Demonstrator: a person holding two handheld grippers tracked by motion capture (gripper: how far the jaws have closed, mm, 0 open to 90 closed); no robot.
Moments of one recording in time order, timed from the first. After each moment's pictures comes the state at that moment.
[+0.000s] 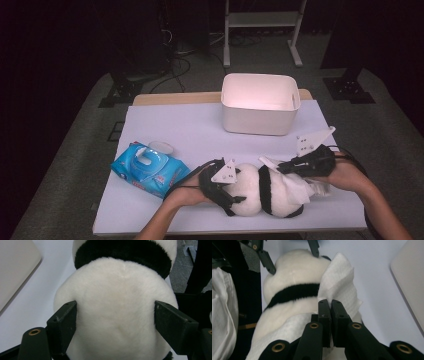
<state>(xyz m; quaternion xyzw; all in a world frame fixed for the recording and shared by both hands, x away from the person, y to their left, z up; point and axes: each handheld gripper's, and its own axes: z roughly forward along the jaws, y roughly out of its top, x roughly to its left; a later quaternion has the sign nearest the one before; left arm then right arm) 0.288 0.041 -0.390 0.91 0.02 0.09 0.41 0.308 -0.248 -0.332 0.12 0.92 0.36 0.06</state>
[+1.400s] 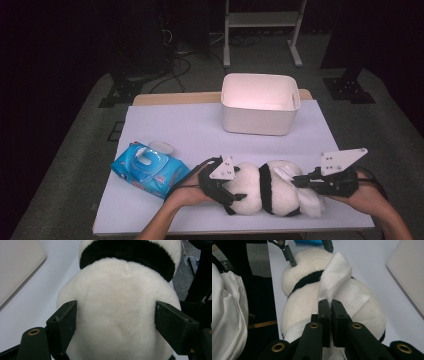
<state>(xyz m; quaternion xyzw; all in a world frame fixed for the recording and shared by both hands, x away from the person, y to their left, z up) 0.294 0.043 -0.393 0.90 0.05 0.08 0.43 0.261 -0.285 -0.344 0.13 0.90 0.41 0.09</state>
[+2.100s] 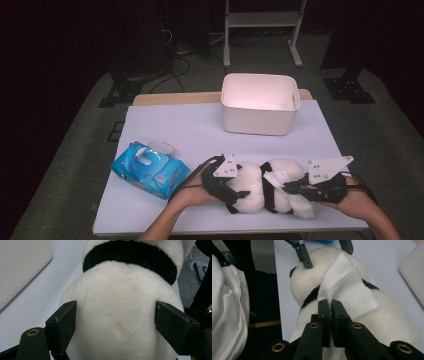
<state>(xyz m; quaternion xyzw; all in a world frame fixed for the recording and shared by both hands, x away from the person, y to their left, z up) 0.294 0.037 -0.392 0.89 0.07 0.09 0.43 0.253 -0.260 -0.352 0.10 0.91 0.40 0.09</state>
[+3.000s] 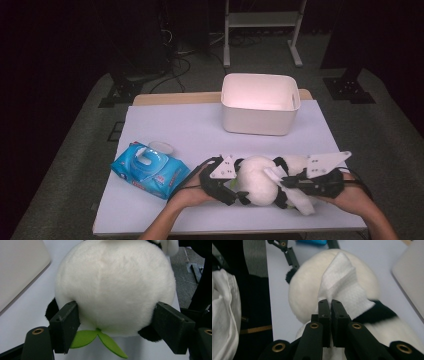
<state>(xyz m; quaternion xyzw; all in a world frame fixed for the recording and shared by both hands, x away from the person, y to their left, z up) 0.293 0.038 -0.396 0.89 0.06 0.09 0.45 0.263 -0.256 -0.353 0.11 0.90 0.40 0.10</state>
